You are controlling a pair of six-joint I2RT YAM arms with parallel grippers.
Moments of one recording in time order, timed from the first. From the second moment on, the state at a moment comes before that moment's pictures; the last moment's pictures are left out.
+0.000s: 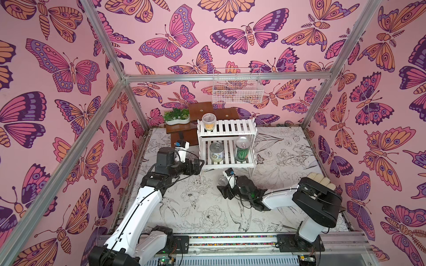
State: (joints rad) left arm -0.20 1.03 0.89 -0.45 0.40 -0.21; right arm 1.01 1.72 0.62 0.61 0.08 0.21
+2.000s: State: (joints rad) left arm -0.22 1.54 1.57 -0.48 0.51 0.09; right arm 0.78 0.86 0.85 -0.35 -0.08 0.27
